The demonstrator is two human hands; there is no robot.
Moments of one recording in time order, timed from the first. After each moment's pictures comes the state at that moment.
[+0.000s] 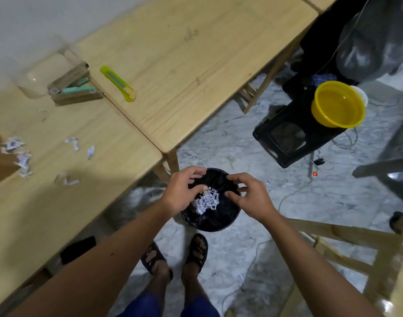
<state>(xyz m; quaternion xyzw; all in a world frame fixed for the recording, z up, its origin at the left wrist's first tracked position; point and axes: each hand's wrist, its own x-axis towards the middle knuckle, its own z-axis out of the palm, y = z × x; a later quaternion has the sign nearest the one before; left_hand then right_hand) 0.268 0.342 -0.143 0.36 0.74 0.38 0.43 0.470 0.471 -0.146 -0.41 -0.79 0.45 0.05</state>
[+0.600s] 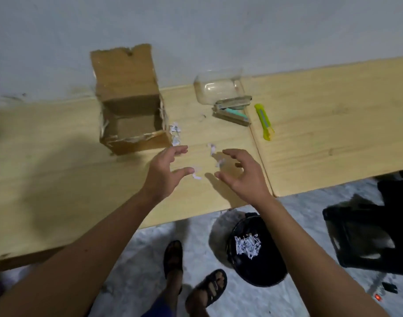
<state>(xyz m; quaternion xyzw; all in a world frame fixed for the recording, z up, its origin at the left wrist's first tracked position) 0.077 0.127 -0.082 0.17 0.86 0.47 0.09 0.164 0.362 -0.080 -0.09 -0.89 0.44 0.05</state>
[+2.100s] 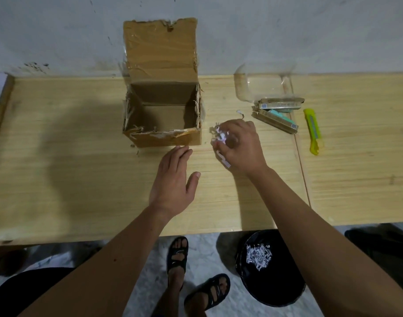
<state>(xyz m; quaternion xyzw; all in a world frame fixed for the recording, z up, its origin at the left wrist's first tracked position) 0.074 0.090 -0.139 0.17 0.96 0.22 0.05 0.022 0.313 -0.124 0.03 -0.93 0.35 0.10</state>
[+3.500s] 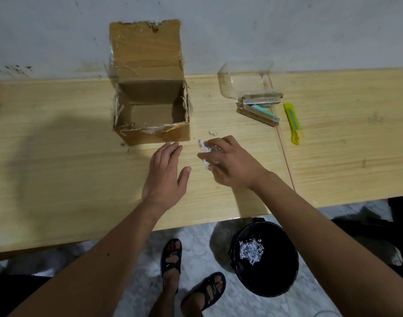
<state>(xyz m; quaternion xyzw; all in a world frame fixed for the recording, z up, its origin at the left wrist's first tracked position) 0.075 0.088 -0.144 0.18 0.95 0.25 0.03 0.076 0.326 -0.114 0.23 -0.95 0.18 -0.04</state>
